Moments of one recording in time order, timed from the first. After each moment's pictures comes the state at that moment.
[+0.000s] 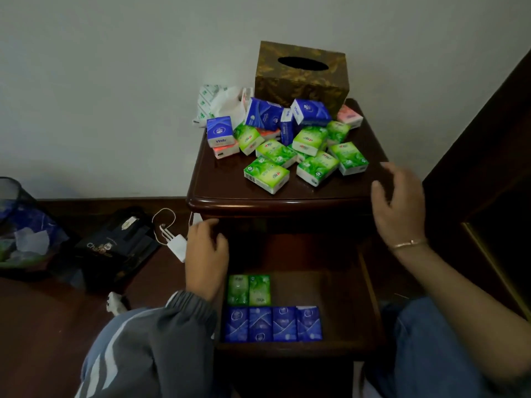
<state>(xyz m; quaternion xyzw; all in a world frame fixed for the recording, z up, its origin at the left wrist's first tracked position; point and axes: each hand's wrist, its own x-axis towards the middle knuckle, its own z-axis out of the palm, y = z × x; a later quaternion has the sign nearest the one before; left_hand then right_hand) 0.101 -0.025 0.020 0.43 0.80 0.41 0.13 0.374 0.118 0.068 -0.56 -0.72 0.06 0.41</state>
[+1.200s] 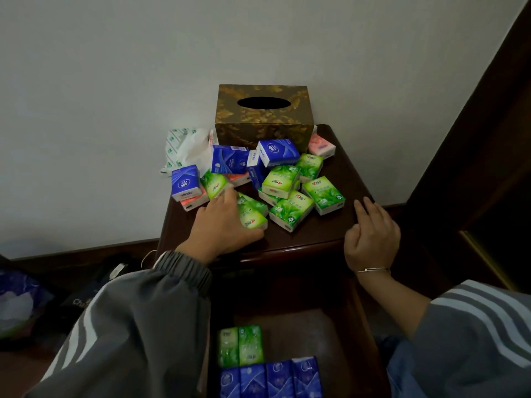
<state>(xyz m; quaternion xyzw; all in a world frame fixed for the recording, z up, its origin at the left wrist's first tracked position) 0.117 0.128 0.104 0.64 0.75 0.11 0.07 0.371 0.170 0.017 -0.66 -0.68 -0.01 0.32</state>
